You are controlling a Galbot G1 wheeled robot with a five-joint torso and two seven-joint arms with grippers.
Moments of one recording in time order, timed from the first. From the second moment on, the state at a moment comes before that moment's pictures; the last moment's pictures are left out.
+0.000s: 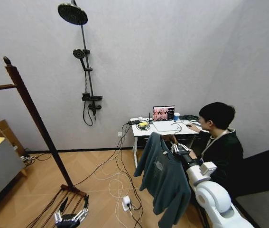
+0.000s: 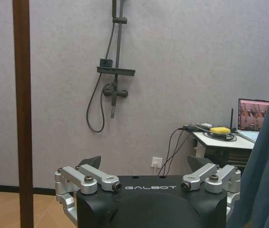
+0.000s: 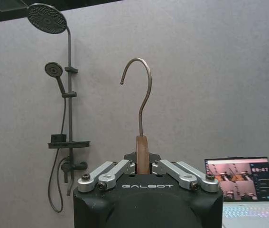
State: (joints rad) left arm 1.86 -1.52 -0.65 -2.22 -0.22 -0.12 0.14; right arm -1.16 1.08 0.62 2.14 0.57 -0.18 0.06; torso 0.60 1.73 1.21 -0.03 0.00
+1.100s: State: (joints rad) left arm 1.86 -1.52 -0.65 -2.22 -0.22 -0.12 0.14; right arm -1.01 1.05 0.45 2.10 0.62 -0.16 0.10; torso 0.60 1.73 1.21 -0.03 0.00
